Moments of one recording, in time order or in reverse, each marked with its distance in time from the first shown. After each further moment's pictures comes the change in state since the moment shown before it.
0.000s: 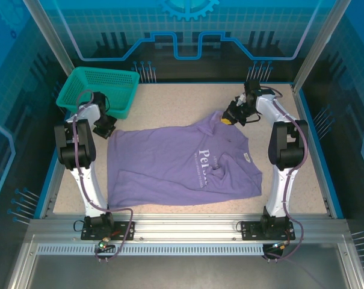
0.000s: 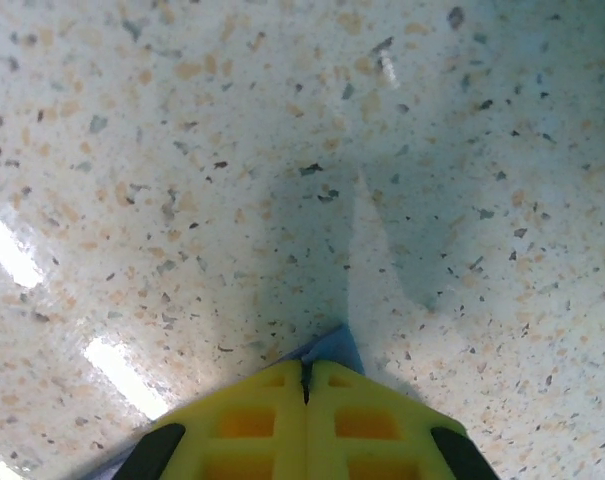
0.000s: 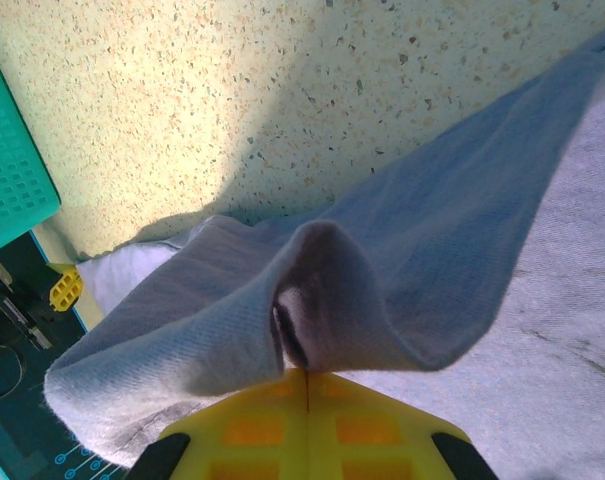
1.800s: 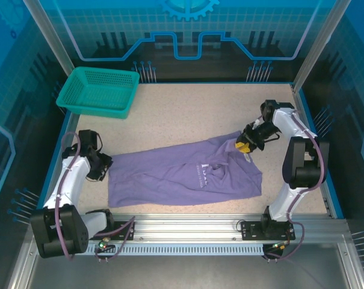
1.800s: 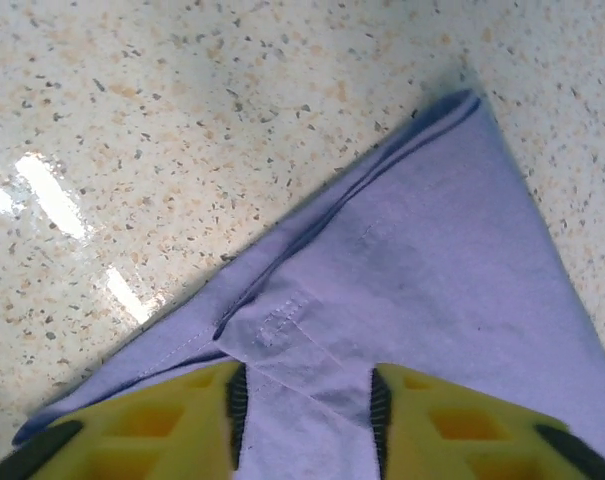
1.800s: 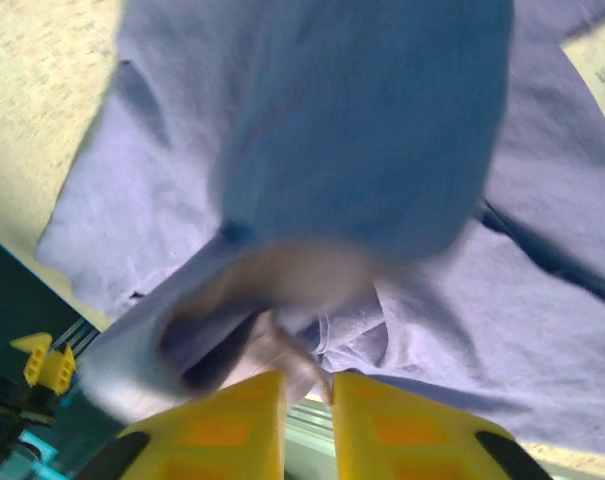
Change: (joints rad) left arm -0.004 -0.974 -0.763 -0.189 0.017 -0.034; right arm -0.110 -0.305 -0.375 -0.342 0.031 -0.122
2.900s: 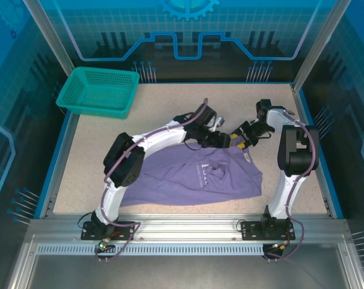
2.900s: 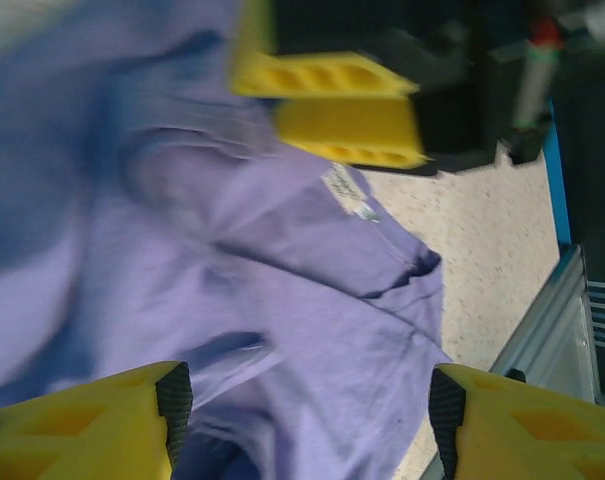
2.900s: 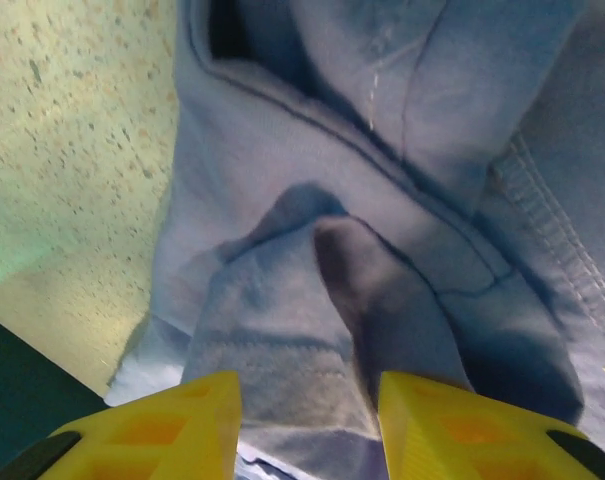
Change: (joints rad) left arm -0.952 0.985 0.946 0.455 0.449 0.387; right arm 0.002 0.184 0.024 0.350 0.018 0.298
